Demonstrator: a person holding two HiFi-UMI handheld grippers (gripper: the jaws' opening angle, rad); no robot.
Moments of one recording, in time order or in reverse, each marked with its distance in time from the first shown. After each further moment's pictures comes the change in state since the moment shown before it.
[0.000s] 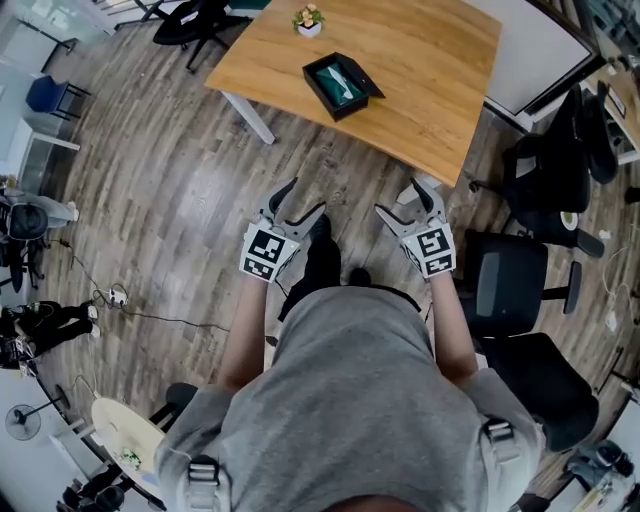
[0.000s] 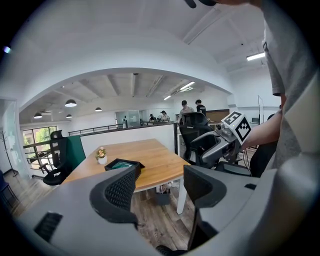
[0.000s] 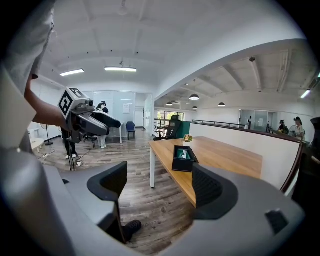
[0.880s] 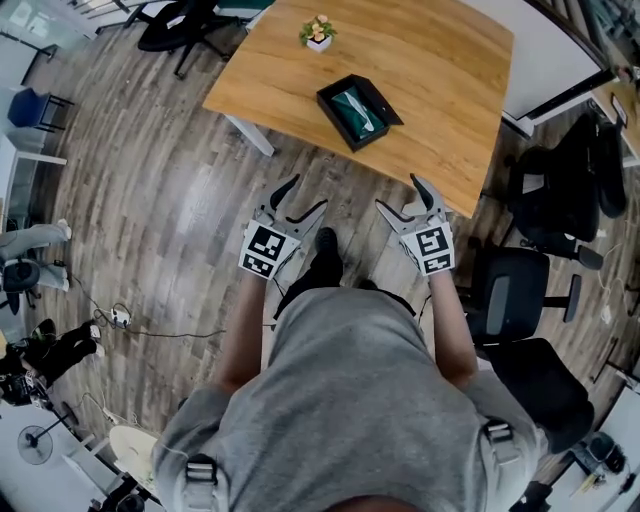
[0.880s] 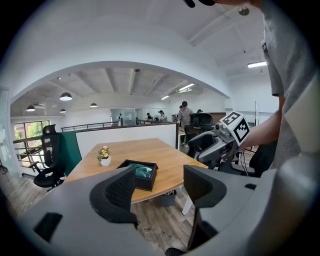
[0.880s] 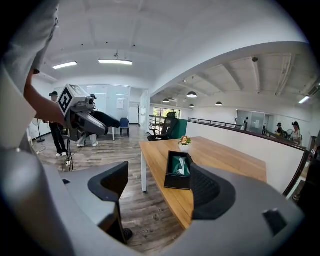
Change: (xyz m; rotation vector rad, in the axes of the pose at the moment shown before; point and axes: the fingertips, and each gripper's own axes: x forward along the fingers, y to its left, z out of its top) left arm 0.056 0.153 0.001 -0.012 -0.007 -0.083; right arm 0.145 -0.034 0.051 -0.012 0.041 -0.060
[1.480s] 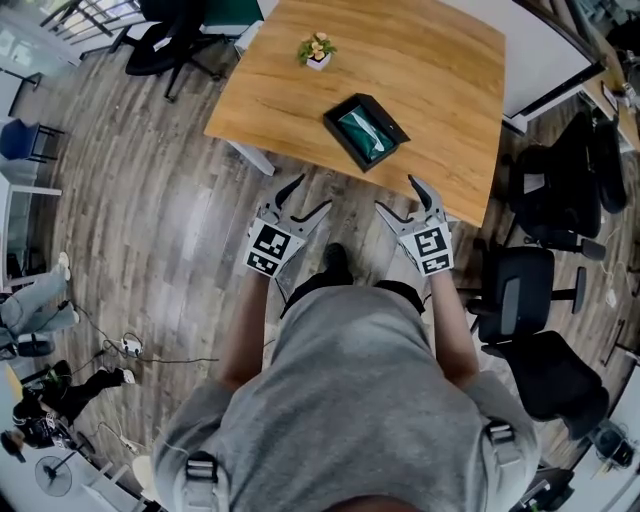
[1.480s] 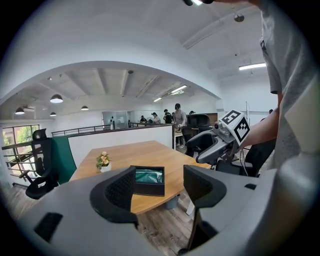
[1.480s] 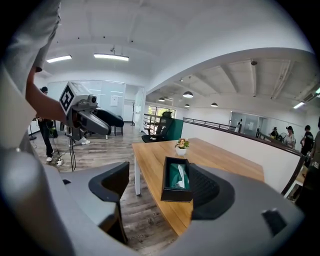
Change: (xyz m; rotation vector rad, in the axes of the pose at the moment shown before) left arm 0.022 0.075 0.008 0.053 -0.022 -0.096; right arm 0.064 0.000 0.032 -0.005 0.026 -0.074
